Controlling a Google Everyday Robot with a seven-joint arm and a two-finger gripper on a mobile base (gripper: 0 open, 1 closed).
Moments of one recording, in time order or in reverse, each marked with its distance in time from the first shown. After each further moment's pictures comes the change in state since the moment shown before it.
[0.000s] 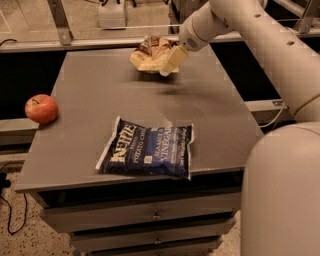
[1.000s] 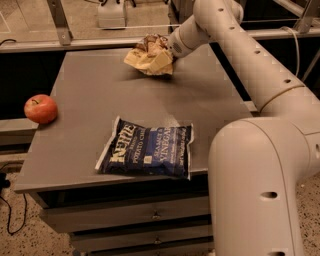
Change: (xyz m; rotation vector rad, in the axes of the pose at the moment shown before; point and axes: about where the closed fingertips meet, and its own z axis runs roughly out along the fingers) arm -0.001 -0.008 0.070 -0.052 -0.017 0.261
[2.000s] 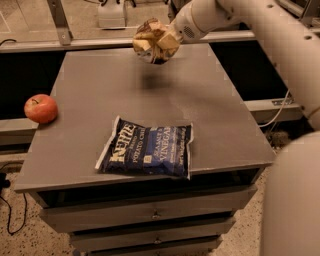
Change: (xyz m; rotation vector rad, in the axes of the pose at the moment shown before) arm -0.045 0.037 -0.095 0.024 -0.130 -0.217
